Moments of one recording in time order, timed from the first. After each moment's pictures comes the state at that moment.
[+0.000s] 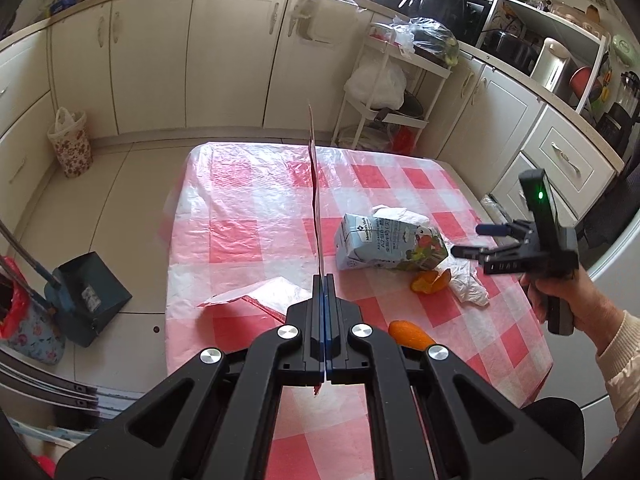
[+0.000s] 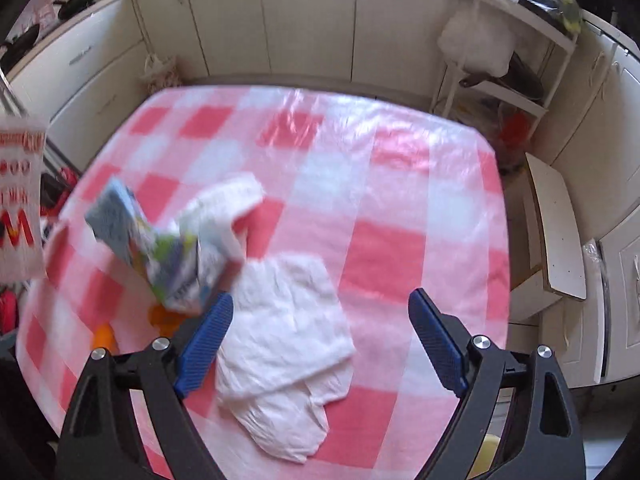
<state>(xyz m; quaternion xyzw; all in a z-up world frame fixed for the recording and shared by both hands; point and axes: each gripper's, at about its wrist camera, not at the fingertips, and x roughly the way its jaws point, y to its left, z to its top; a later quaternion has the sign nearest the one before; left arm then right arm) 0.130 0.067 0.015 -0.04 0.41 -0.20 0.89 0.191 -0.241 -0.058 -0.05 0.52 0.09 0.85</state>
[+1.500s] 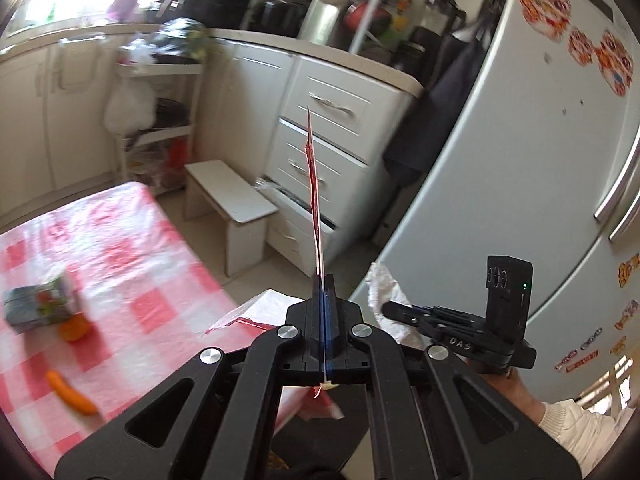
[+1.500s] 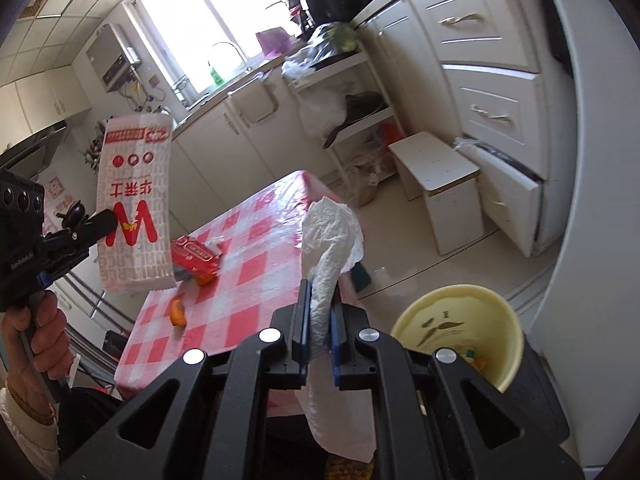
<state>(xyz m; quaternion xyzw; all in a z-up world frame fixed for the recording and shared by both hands) -0.033 -0.236 0.103 0.01 0.34 -0.51 0.79 -0.138 -0.442 -0.003 0.26 0.29 -0.03 0.92</state>
